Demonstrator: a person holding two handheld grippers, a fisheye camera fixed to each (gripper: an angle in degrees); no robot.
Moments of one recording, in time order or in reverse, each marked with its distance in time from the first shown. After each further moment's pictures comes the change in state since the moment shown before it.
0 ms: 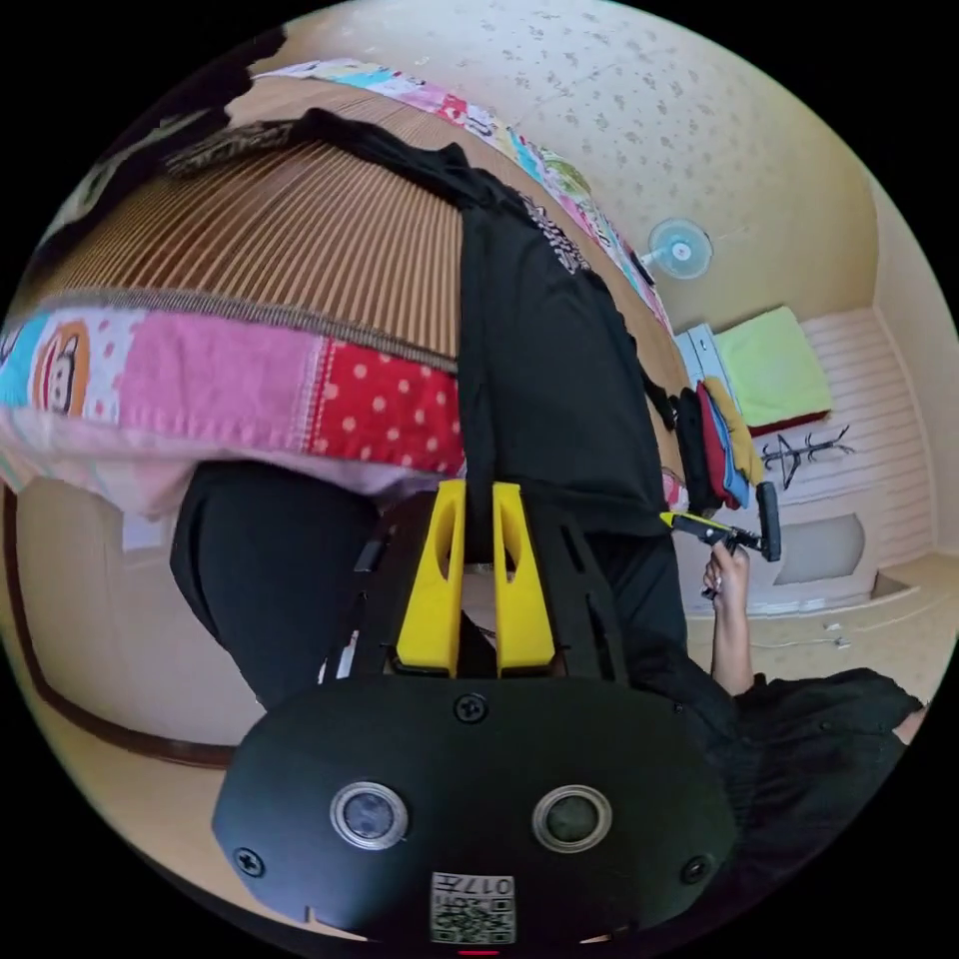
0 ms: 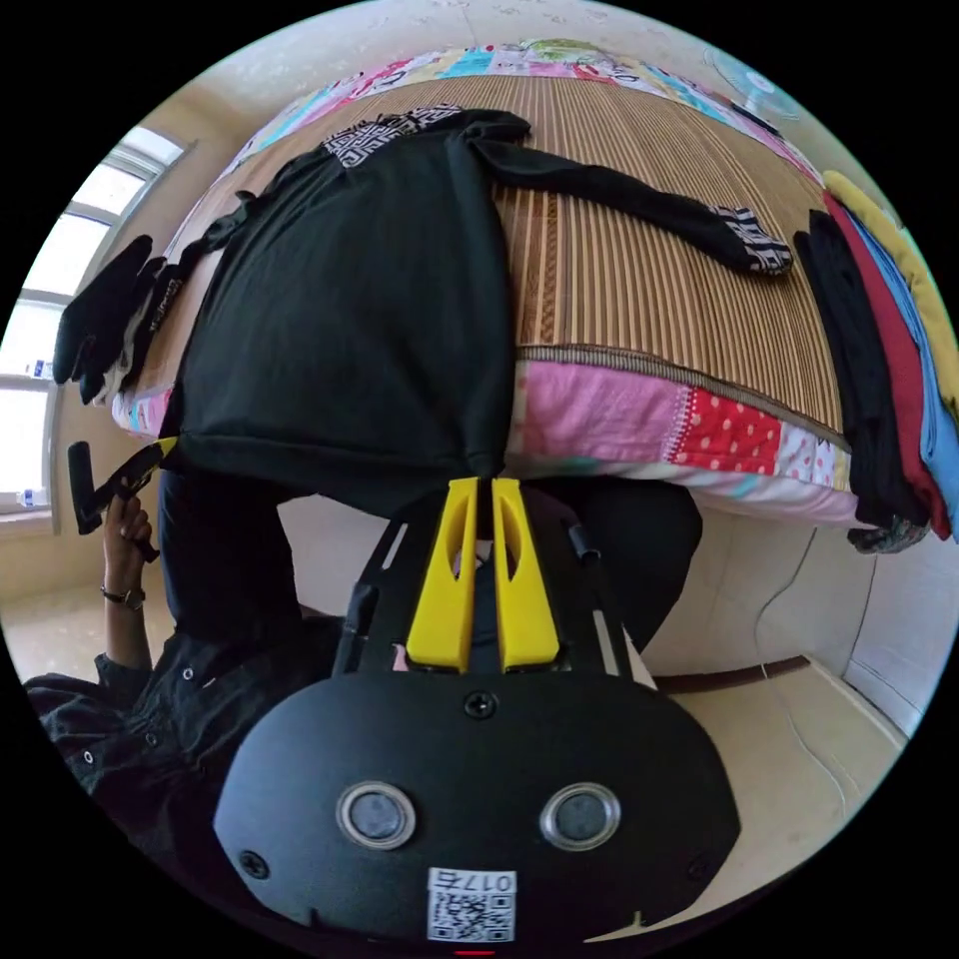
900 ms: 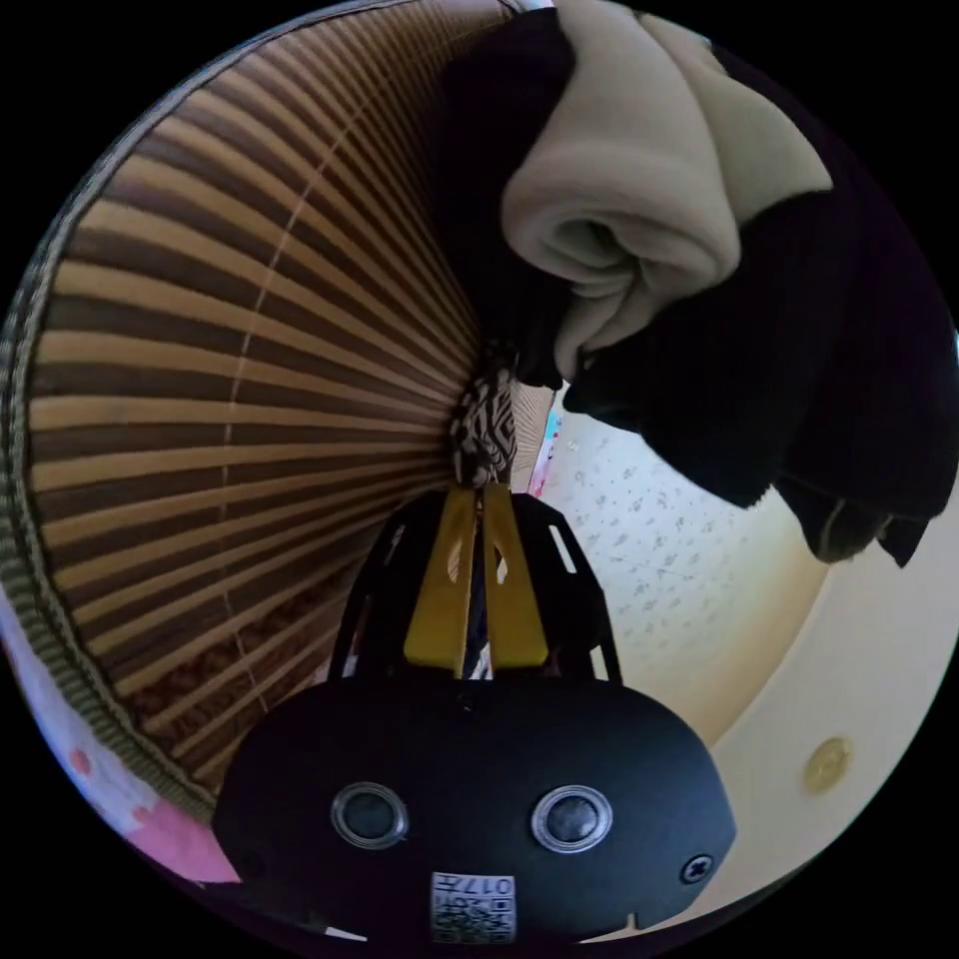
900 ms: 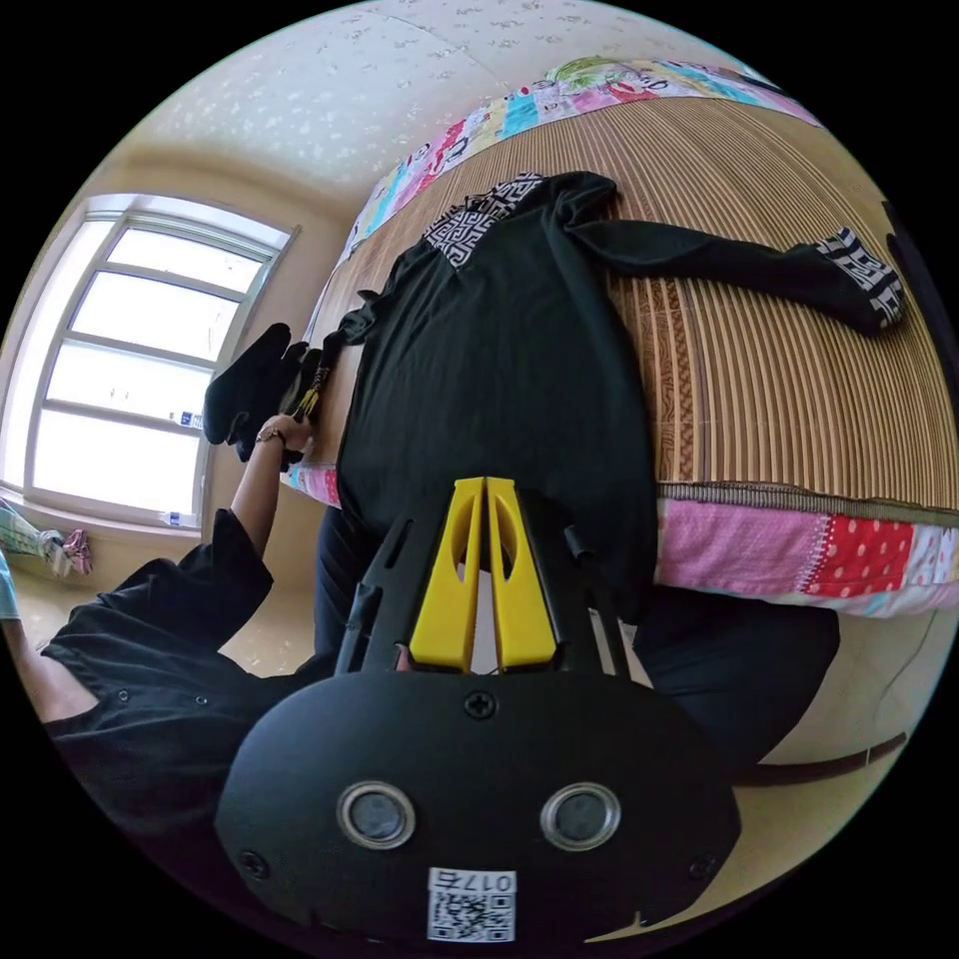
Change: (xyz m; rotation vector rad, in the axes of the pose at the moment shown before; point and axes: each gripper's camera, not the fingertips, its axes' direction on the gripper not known) left arm -0.221 -0.085 -0.098 0.921 0.554 -0.982; right arm 0.053 0.007 -0.113 0.147 -0.490 -0.014
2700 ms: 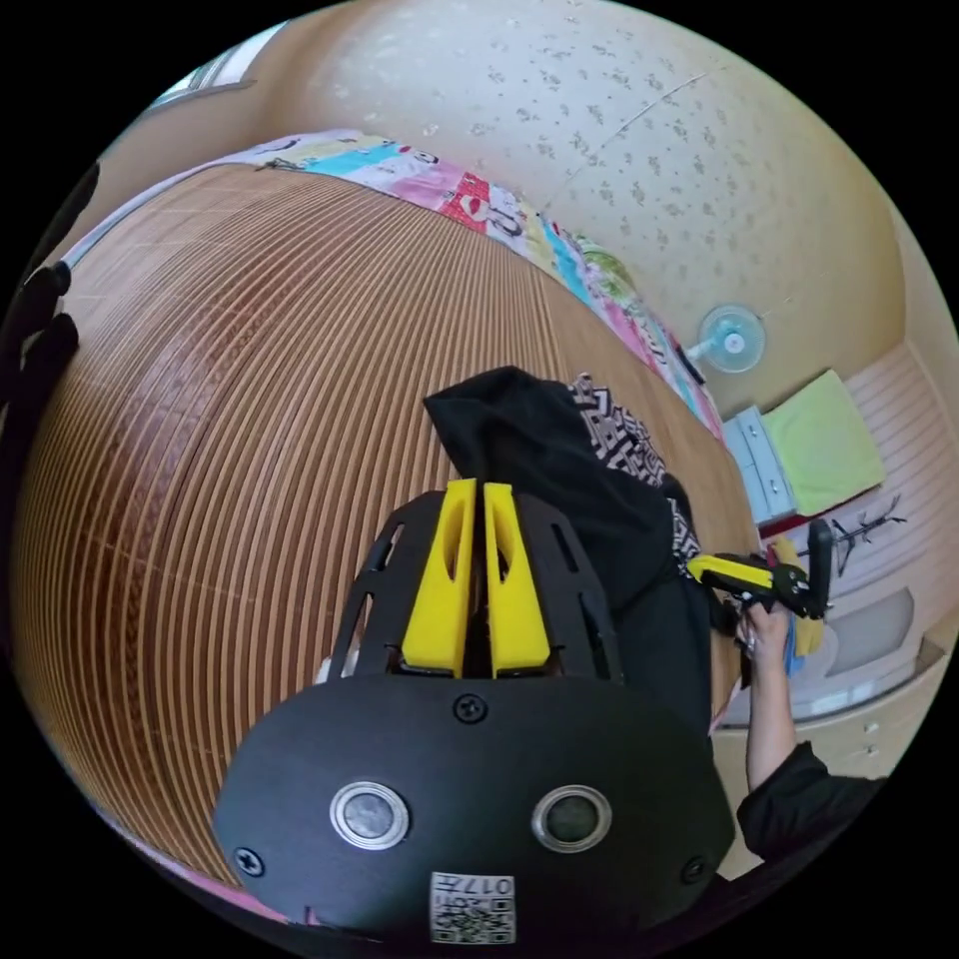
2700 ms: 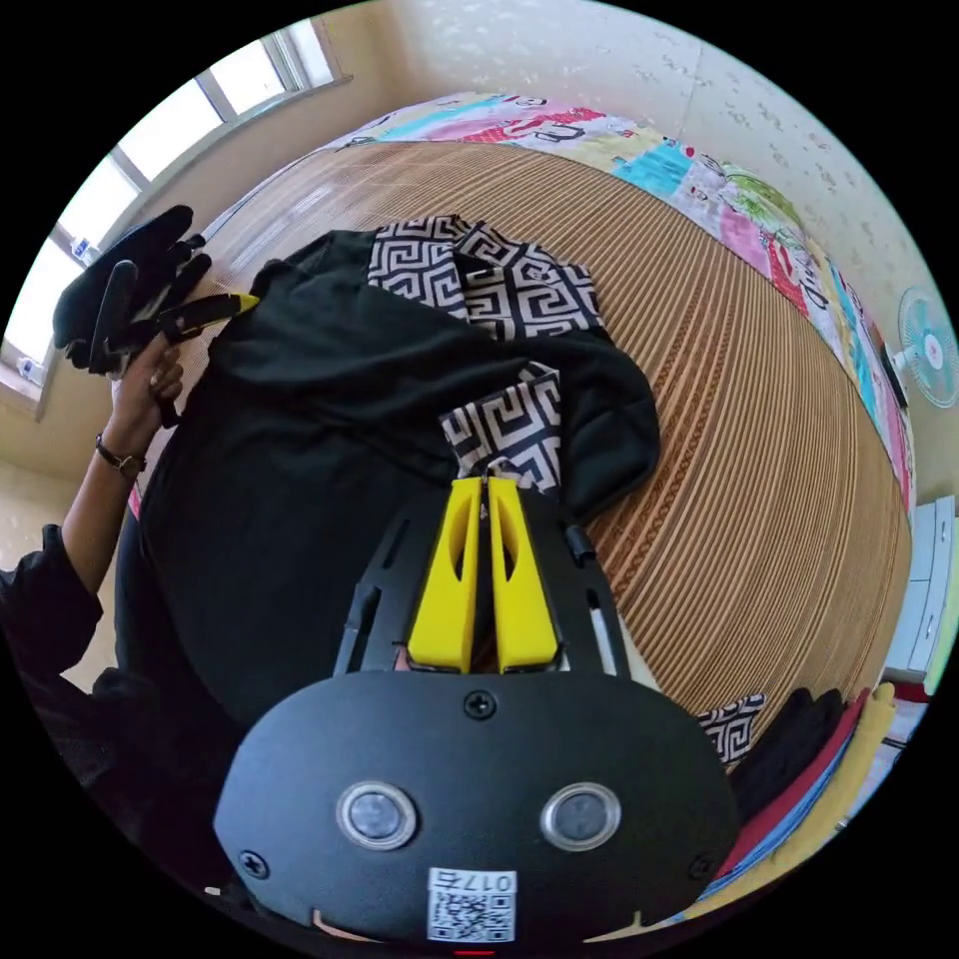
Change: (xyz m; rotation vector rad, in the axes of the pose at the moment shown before) left arm -0.010 0.322 0.278 -0.661 -0.525 1.092; right arm -0.105 -0.233 0.071 -0.149 0.506 -0.470
